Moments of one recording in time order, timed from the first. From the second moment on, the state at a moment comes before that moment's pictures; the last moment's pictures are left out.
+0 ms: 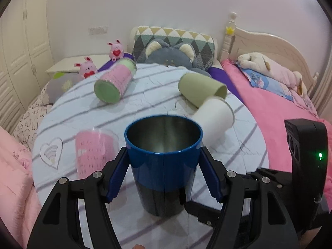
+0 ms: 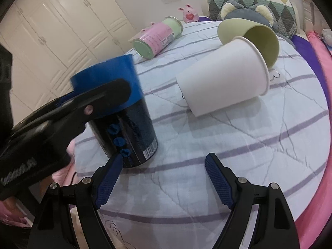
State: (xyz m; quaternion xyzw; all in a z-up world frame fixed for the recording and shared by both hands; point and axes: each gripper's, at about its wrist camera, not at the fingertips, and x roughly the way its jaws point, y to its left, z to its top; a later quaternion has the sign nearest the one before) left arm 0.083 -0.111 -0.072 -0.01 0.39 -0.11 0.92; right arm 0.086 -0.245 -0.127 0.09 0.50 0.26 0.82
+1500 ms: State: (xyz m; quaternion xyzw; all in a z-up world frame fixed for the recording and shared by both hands) left arm -0.045 -0.055 0.011 0.03 0.26 -0.06 0.96; right arm -0.009 -0.234 -0.006 -0.01 0.41 0.13 0.90
